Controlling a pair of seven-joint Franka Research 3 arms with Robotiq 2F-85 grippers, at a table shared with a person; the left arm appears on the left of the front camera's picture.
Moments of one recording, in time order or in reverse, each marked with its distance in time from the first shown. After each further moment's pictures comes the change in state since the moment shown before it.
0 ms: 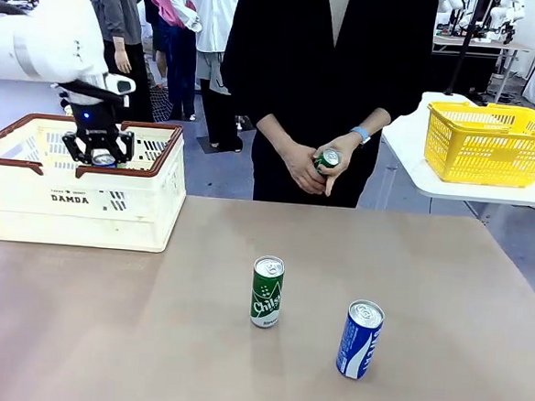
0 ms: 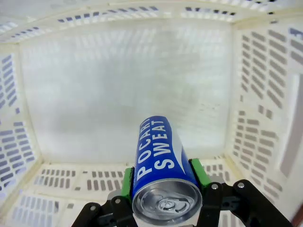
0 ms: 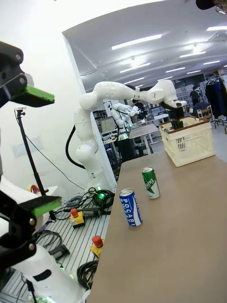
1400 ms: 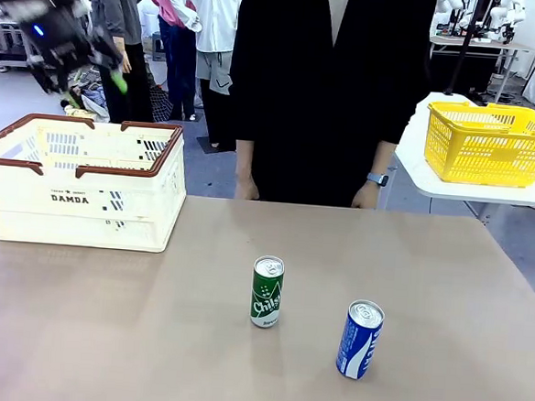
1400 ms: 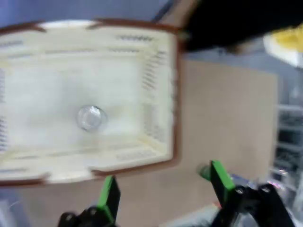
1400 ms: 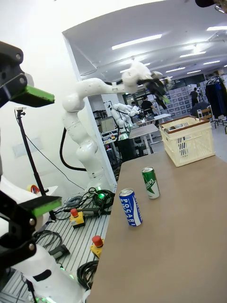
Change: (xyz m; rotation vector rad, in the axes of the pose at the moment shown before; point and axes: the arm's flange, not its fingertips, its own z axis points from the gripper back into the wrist) left arm -0.088 0.031 0.192 -0.465 -0.223 0.009; right arm 0.000 0.000 0.000 0.000 0.001 0.000
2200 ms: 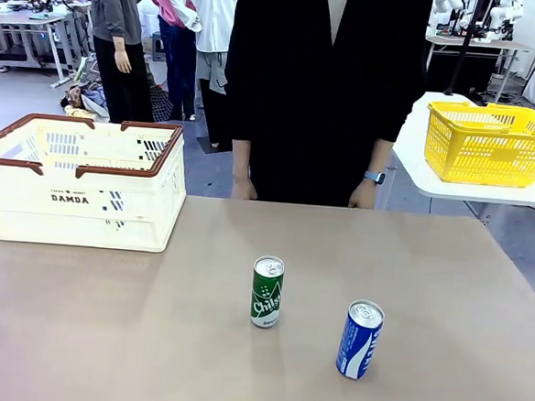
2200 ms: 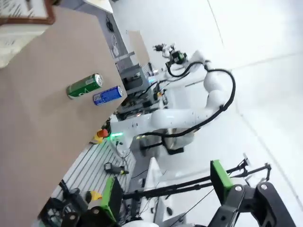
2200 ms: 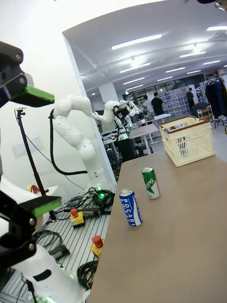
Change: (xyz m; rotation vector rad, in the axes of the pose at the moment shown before) left arm -0.228 0.227 0.027 -0.995 0.163 -0.103; right arm 0.000 0.000 0.000 0.000 0.000 0.000
